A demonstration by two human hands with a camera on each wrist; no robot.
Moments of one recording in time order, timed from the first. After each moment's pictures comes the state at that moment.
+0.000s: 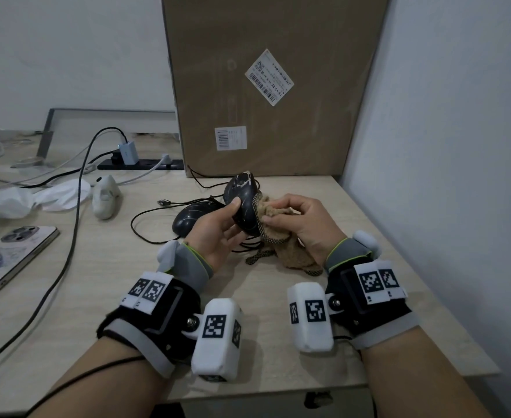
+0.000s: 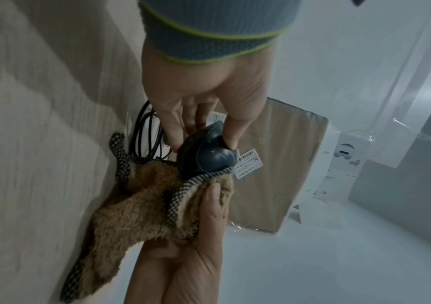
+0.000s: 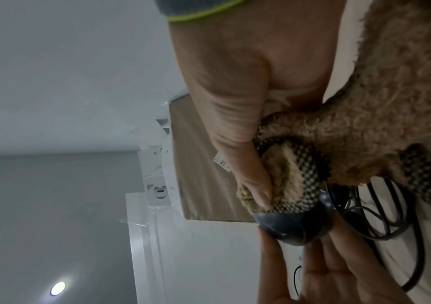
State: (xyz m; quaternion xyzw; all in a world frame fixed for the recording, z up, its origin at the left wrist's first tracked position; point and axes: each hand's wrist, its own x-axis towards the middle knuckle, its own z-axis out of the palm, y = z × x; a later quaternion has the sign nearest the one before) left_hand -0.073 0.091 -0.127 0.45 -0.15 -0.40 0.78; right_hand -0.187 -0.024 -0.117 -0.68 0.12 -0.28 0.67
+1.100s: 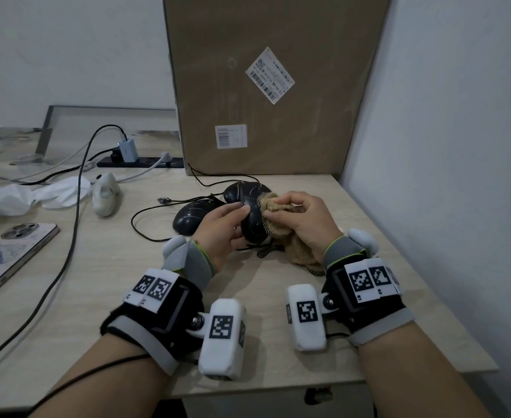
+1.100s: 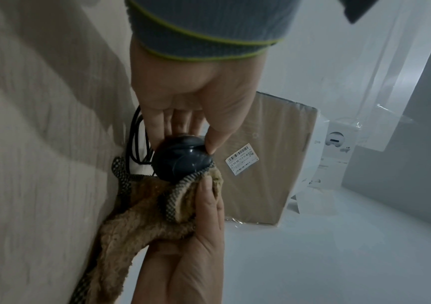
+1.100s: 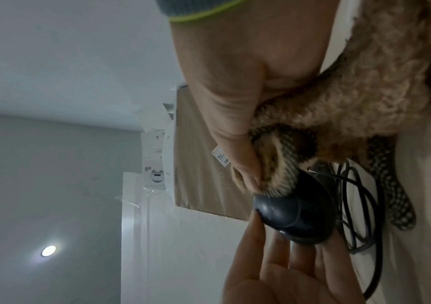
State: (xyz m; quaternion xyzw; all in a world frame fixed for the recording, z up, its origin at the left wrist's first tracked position) left_hand -0.073 0.085 -0.135 0.53 -0.22 -0.34 0.74; right_hand -0.179 -0.031 -0.125 -0.72 0.16 -0.35 0.58
